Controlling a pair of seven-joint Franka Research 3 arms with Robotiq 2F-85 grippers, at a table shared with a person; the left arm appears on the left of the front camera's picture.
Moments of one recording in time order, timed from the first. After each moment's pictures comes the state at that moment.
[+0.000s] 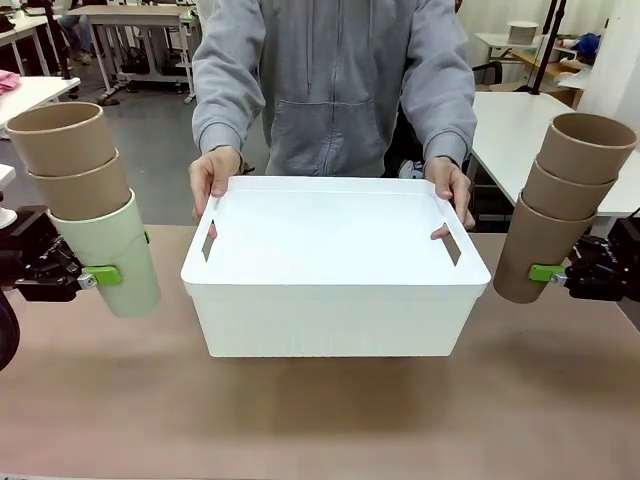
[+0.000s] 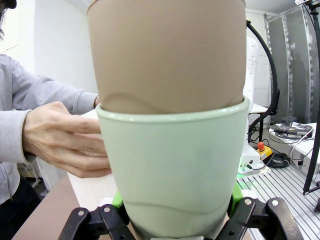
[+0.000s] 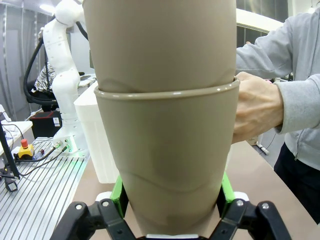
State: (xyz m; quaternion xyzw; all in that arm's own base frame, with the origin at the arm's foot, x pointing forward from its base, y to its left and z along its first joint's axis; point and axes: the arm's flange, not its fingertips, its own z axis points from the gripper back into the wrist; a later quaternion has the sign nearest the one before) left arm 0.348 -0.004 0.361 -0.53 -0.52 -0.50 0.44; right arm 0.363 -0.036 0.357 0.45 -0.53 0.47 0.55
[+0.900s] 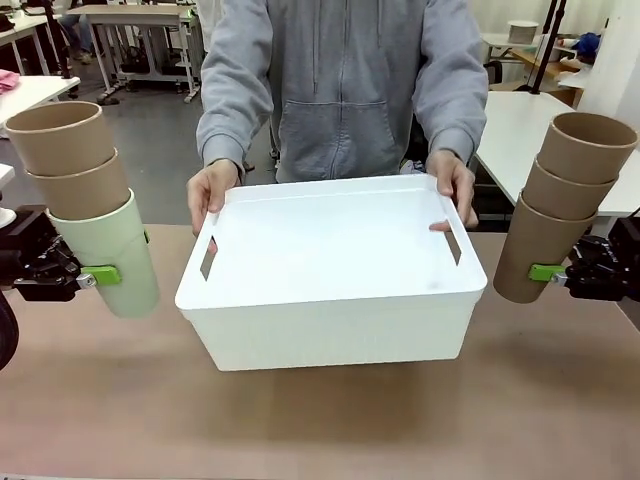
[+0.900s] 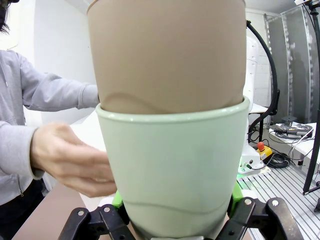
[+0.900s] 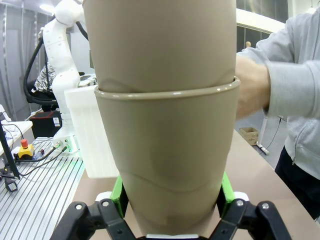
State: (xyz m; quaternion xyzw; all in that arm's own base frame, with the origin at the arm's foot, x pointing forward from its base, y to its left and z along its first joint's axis) left arm 0.348 -0.004 0.361 -0.53 -0.52 -0.50 0.44; right arm 0.363 -0.036 0.357 0.45 -0.53 0.47 0.55
